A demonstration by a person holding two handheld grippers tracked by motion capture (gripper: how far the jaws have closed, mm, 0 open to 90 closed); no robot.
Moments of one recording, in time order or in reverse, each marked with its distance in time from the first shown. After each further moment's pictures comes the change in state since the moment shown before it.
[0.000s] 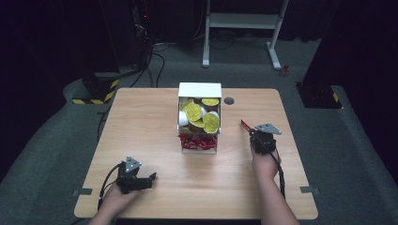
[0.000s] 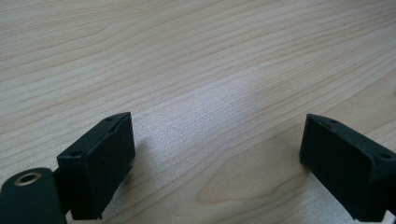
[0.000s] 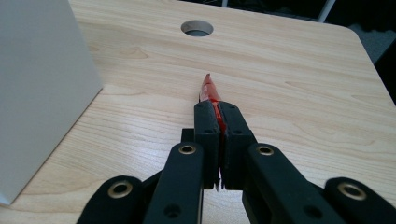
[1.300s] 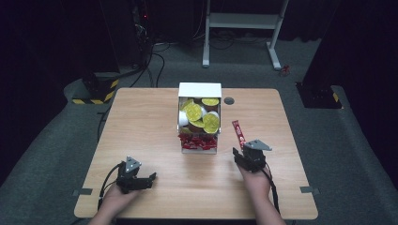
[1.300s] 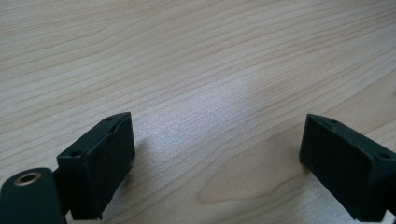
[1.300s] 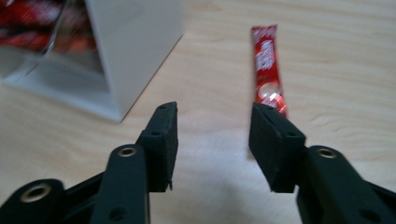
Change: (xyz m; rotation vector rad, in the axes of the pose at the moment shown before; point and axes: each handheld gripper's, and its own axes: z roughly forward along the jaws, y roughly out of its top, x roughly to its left) left arm 0.000 0.000 0.000 0.000 0.000 0.000; right arm 0.043 -0.038 -0.023 0.064 0.148 -0.007
